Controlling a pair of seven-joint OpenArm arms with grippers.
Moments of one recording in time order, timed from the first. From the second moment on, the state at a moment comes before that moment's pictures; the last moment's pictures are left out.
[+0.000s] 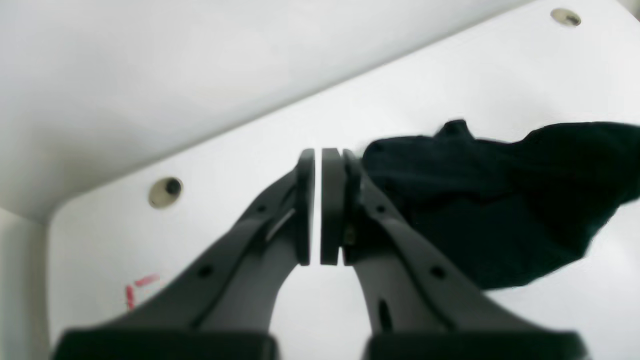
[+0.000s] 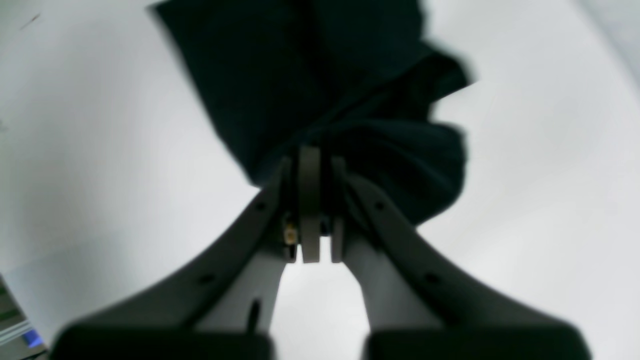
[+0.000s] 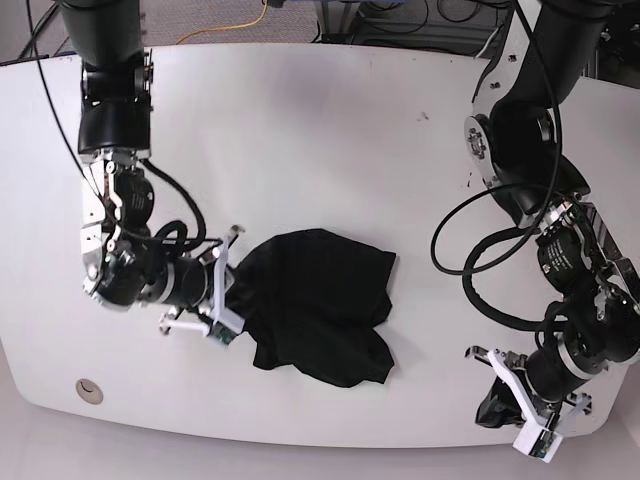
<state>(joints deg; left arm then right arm) -40.0 -4.1 -17.7 99.0 -27.2 -39.8 81.0 22.4 18.0 -4.8 96.2 41.8 40.1 -79.7</state>
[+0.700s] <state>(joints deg) -26.1 -4.9 -17.6 99.0 -27.3 -39.8 80.6 2.2 16.0 -4.6 112.6 42.1 40.1 -79.7</state>
